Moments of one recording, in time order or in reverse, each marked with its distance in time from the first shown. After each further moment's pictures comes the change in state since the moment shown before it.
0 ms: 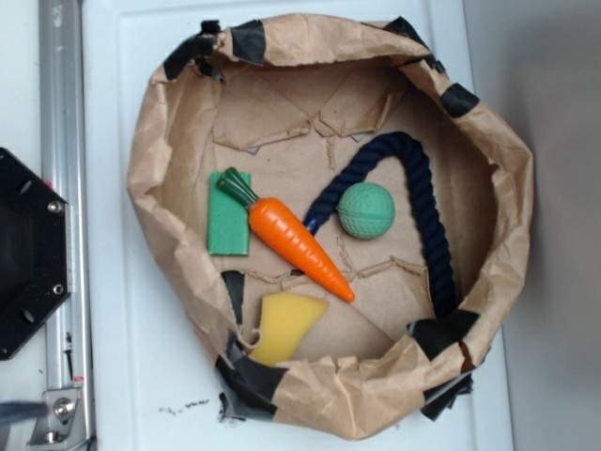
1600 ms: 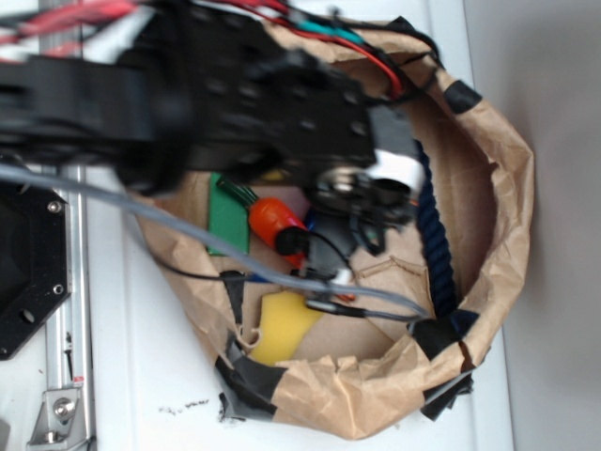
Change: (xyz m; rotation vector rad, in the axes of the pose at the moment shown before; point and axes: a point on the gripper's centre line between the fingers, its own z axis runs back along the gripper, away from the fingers) arm 0.151 0.011 -0.211 -0.026 -0.047 -0.381
